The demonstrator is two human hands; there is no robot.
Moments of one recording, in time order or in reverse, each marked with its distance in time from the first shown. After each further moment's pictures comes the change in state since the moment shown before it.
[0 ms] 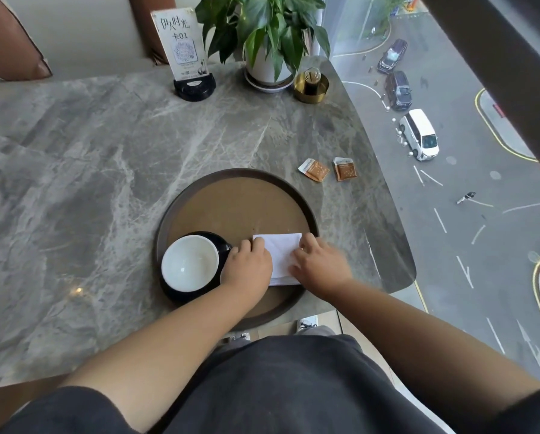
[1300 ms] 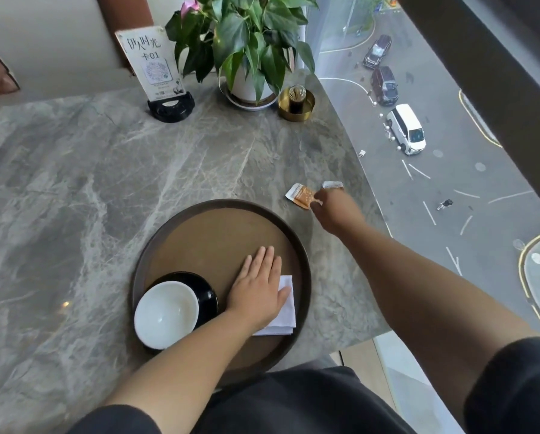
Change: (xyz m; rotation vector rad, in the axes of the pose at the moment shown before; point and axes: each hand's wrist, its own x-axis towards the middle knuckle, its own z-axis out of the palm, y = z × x) left_hand 0.065 0.015 0.035 -0.183 -0.034 0.104; right_hand 0.140 0.109 -0.053 0.318 -0.089 0.480
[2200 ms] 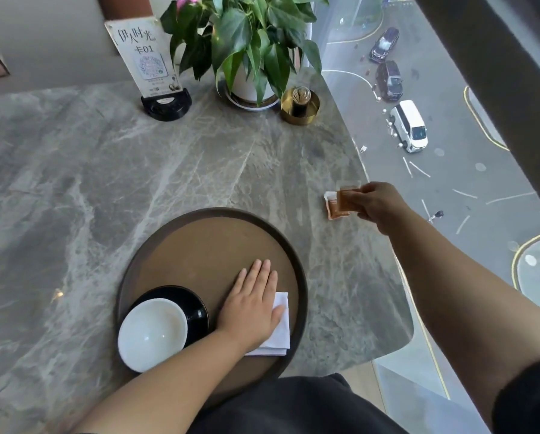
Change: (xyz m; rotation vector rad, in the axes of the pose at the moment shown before) left_hand -0.001 0.001 -0.007 -0.020 -0.013 -0.009; right_hand 0.046 0.066 -0.041 0.786 -0.028 0.427
